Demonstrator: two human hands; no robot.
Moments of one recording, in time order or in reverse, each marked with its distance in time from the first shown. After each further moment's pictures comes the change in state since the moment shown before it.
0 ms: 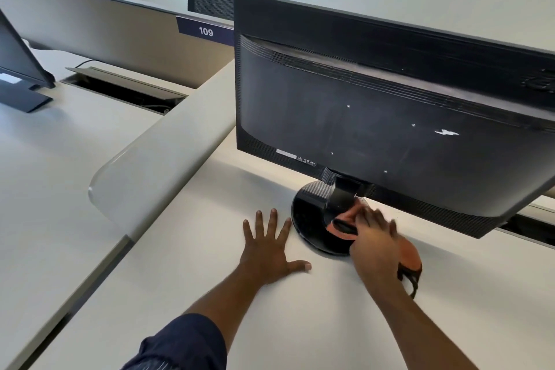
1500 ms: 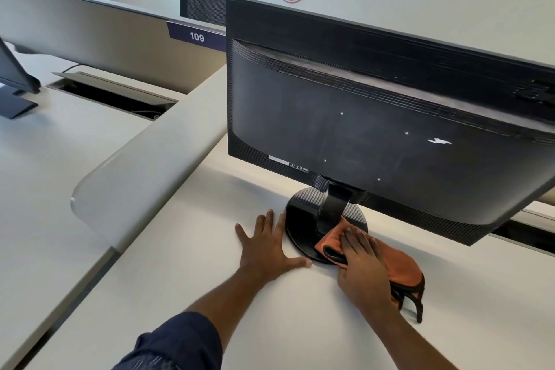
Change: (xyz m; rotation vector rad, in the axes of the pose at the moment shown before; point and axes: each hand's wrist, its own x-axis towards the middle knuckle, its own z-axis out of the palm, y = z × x) left_hand 0.023 0.011 -0.004 -0.117 0.149 -0.072; right_hand -0.022 0.013 0.034 0.137 -0.076 -0.201
